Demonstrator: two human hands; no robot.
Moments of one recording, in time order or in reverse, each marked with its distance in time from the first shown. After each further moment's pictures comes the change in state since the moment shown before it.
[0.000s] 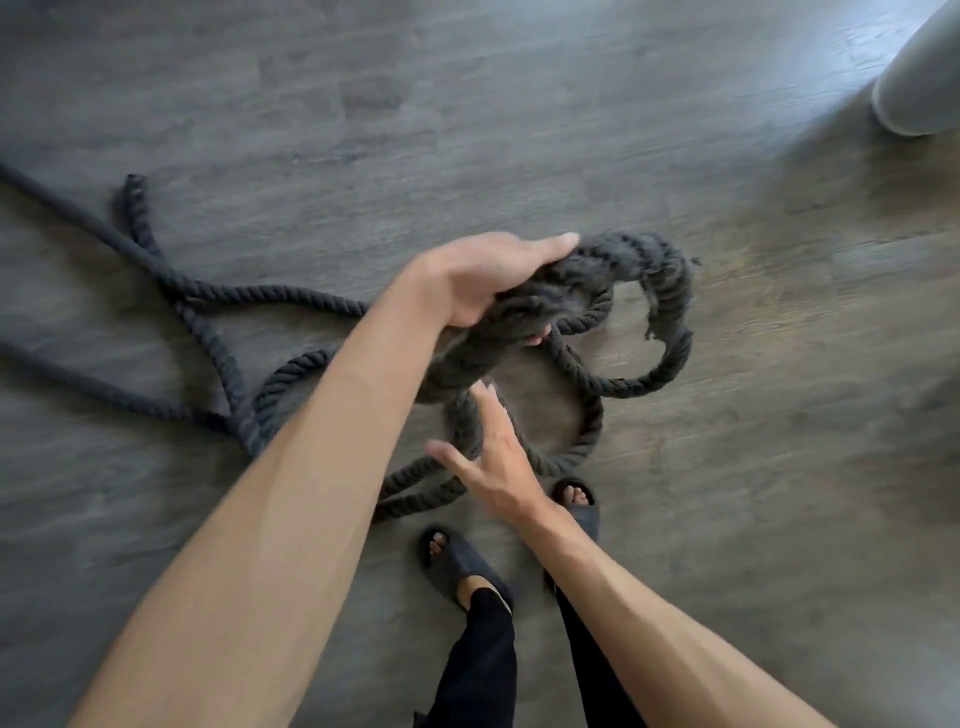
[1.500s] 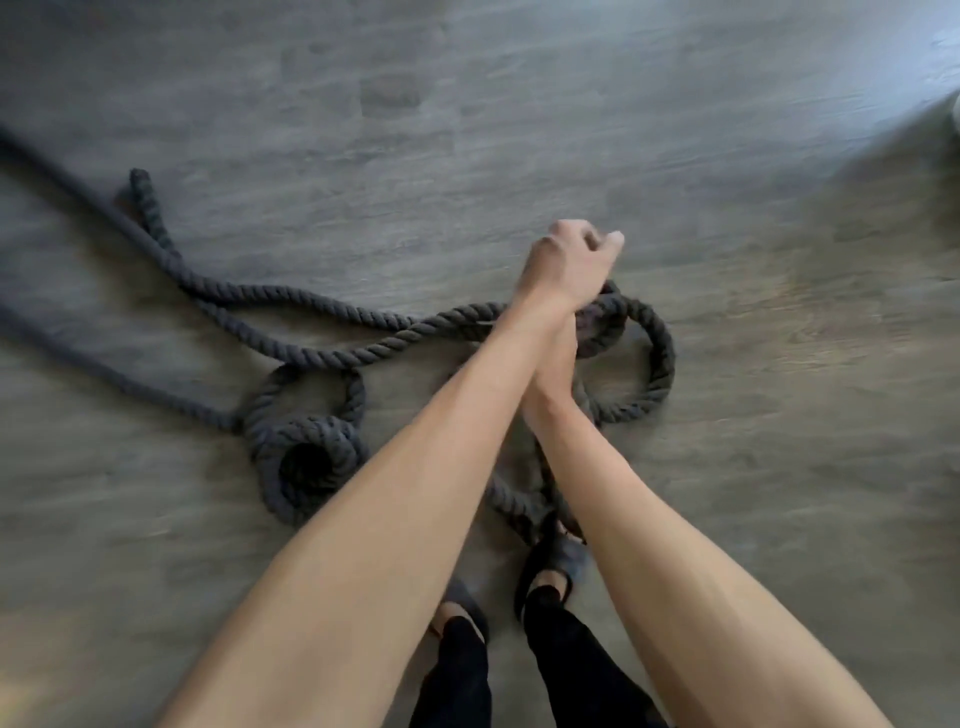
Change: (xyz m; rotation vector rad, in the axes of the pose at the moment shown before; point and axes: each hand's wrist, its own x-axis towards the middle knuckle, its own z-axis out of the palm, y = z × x) left_hand 0.151 0.036 0.051 0.327 0.623 0.257; right_hand 0.129 -0.009 -0.123 0.579 0.426 0.372
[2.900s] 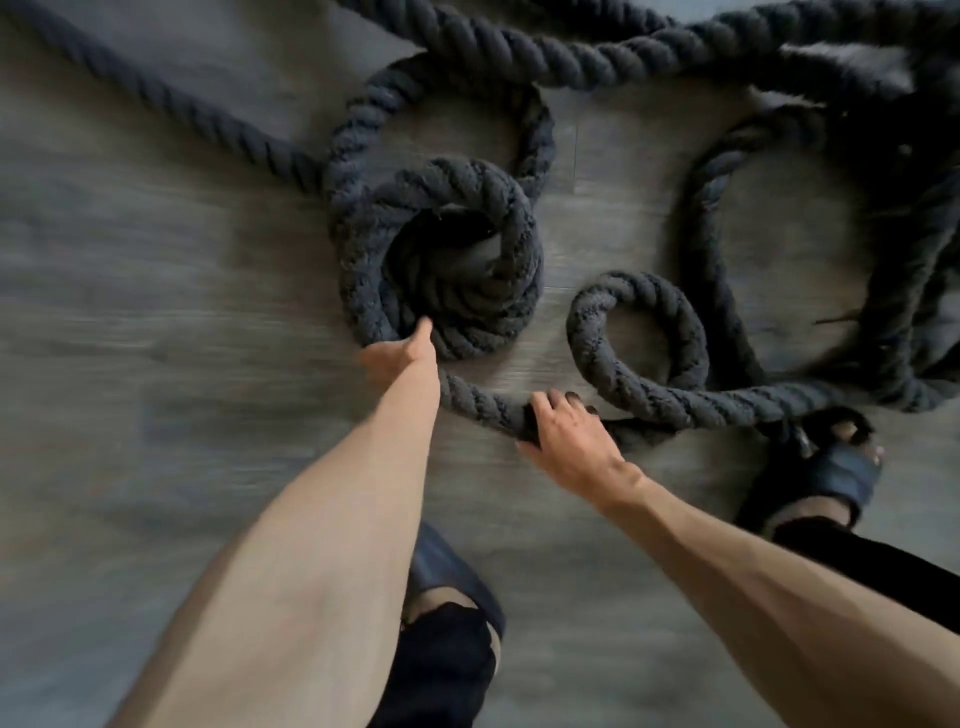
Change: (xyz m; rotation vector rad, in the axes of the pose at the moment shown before) left_hand -0.119 -0.798 -0.020 -0.487 0.624 -1.155; right_hand -0.051 0.590 0.176 -1.694 -0.661 -0.343
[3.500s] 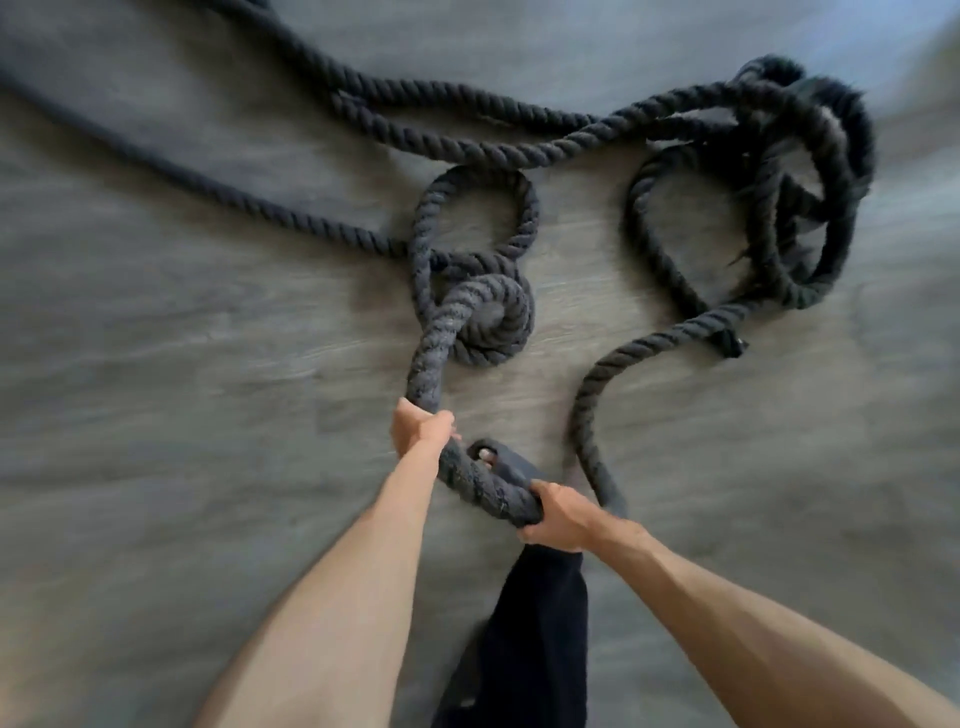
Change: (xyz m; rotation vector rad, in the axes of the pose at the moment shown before) left_hand -0.096 -0.053 -0.300 0.351 -0.285 0.375; right_hand -0.242 -0.229 -0.018 0.448 -0.288 0.196
